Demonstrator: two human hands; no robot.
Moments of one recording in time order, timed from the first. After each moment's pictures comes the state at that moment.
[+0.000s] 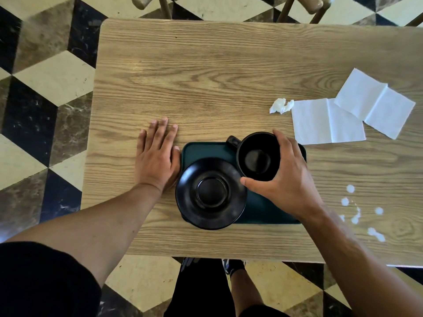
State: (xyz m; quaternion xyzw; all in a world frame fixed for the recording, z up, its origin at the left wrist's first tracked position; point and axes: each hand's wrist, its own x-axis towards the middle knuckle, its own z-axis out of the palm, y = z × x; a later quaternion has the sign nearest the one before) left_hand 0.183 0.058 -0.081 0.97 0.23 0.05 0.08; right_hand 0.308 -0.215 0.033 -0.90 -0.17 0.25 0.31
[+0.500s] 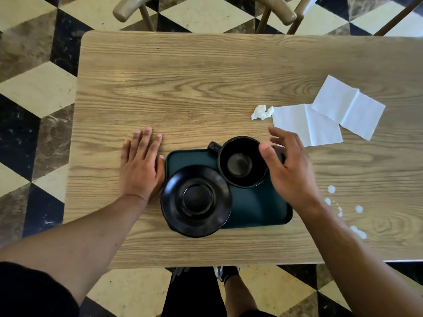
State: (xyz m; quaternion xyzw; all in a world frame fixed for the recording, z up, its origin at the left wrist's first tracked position) left_hand 0.183 0.059 -0.079 0.97 0.22 0.06 0.08; right_hand 0.336 -0.228 0.033 -0.90 -0.10 0.17 0.39
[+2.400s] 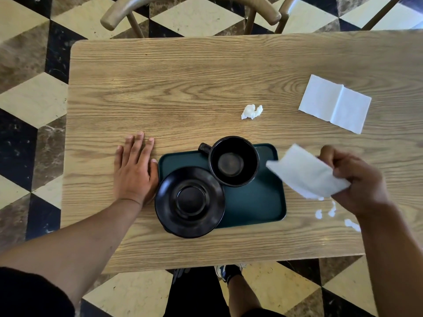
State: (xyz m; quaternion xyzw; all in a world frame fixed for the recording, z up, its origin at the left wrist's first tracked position) left_hand 0.185 0.058 -0.082 0.97 0.23 0.06 0.08; right_hand 0.370 -0.327 0.059 -0.61 0.03 0.37 0.70
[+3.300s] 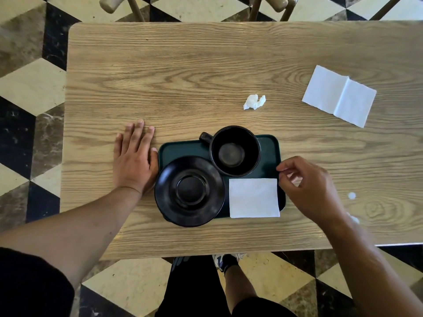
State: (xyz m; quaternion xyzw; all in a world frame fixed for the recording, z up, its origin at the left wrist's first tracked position) left_hand 0.185 0.058 -0.082 0.97 0.23 0.07 0.09; right_hand 0.316 -0.304 0.029 -0.92 -0.12 0.21 0.31
